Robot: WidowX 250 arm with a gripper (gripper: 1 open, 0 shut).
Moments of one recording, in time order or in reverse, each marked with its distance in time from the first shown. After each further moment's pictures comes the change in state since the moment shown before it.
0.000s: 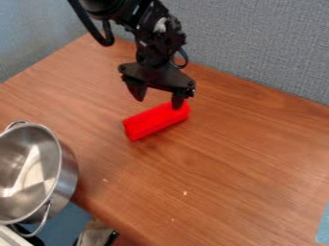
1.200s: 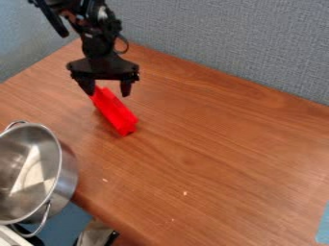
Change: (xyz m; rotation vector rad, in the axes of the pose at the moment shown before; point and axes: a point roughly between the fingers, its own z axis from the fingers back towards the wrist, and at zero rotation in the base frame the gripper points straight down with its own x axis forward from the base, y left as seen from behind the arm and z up) arm 0.014 0.094 -0.032 0.064 0.051 0.278
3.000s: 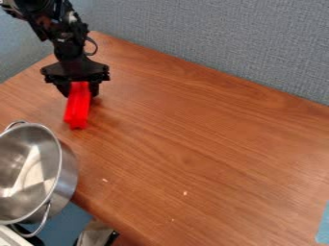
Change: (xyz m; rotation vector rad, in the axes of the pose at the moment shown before) arm 0.012 0.048 -0.037 0.038 0.029 0.105
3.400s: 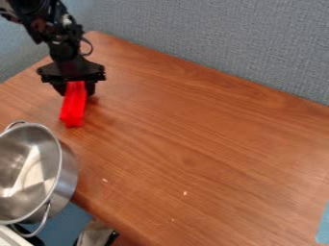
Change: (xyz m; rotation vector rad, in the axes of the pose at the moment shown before) arm 0.004 0.009 -0.003 -0.018 -0.041 -0.039
